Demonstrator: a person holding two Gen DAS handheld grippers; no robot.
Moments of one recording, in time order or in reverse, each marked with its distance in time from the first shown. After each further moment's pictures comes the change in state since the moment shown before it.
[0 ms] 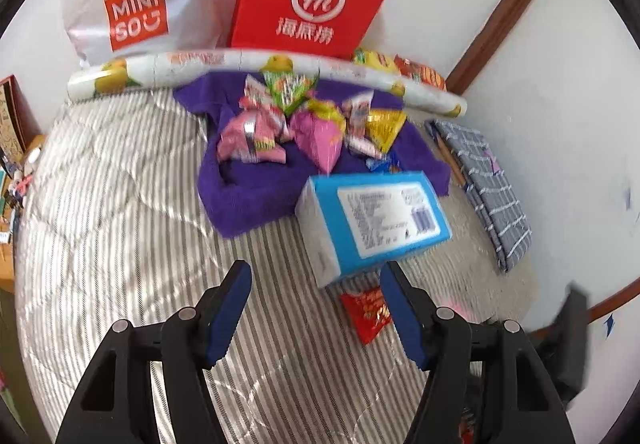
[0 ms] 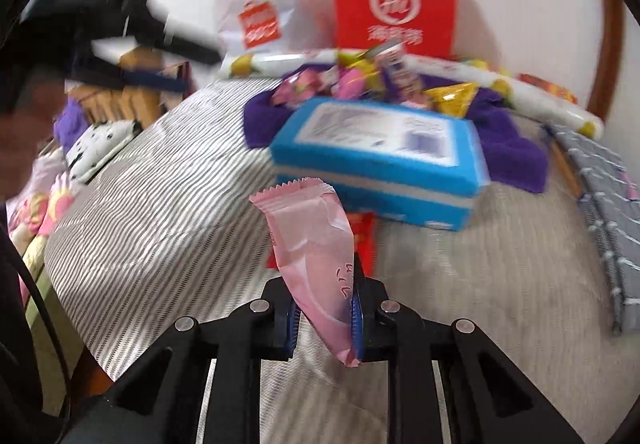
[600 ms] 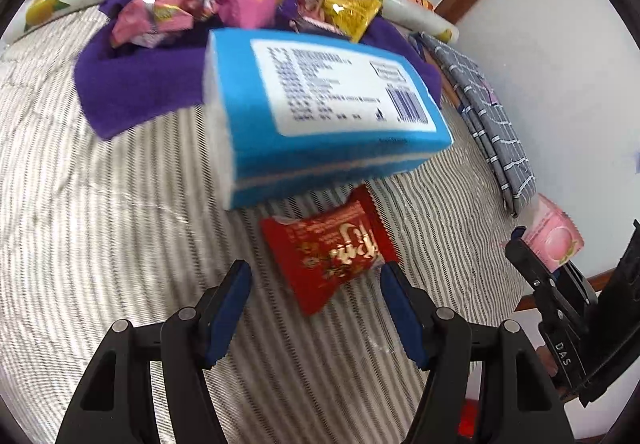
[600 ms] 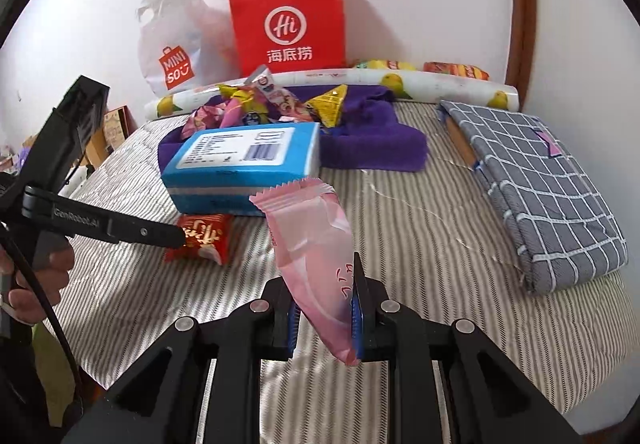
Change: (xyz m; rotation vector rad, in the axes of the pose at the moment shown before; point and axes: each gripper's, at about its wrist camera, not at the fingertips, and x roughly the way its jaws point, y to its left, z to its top) left arm 0.091 -0.046 -0.045 0.011 0.186 -0.057; right arm -0.047 -0.083 -0.022 0.151 -0.052 -0.140
